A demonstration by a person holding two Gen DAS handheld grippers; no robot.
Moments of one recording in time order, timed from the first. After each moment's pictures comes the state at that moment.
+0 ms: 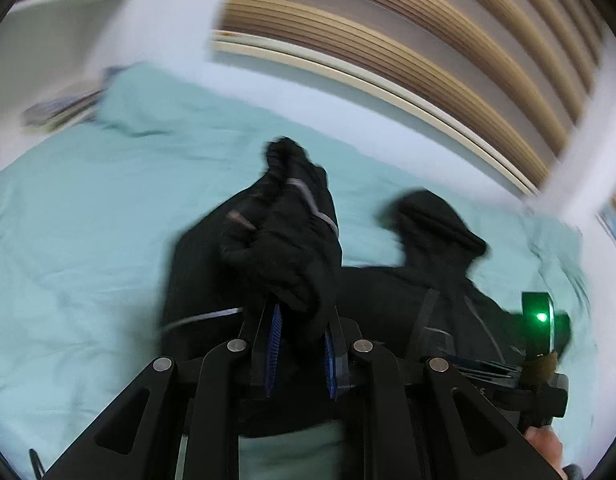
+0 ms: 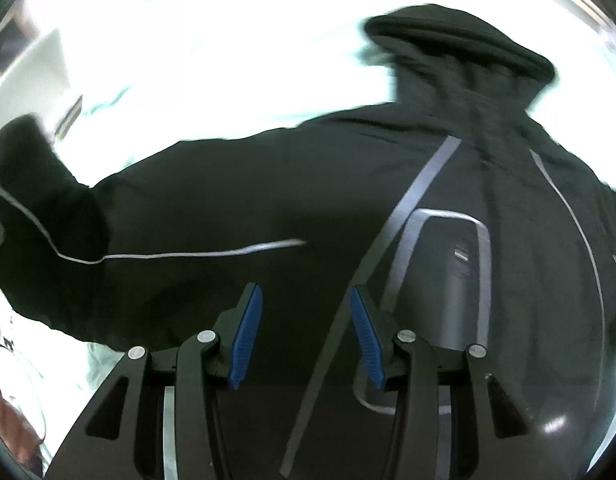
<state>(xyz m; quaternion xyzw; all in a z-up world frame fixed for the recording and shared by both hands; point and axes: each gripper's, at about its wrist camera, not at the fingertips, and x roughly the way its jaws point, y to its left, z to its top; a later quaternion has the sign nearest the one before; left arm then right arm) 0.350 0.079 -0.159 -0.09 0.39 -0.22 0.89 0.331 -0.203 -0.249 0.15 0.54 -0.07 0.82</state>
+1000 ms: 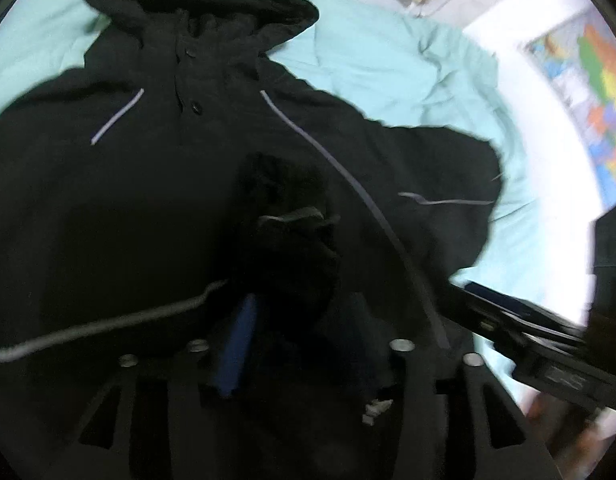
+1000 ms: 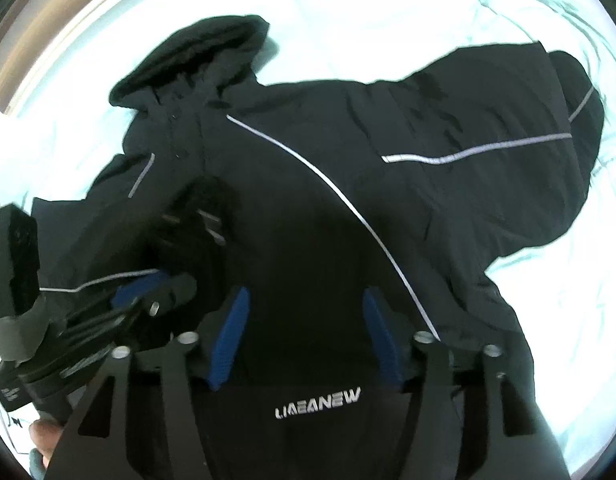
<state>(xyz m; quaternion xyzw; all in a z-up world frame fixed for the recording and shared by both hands) 0.295 -0.249 -0.297 -0.02 0.58 -0.46 0.67 0.161 -0.420 -0.242 0.24 0.51 -0.23 0.79</state>
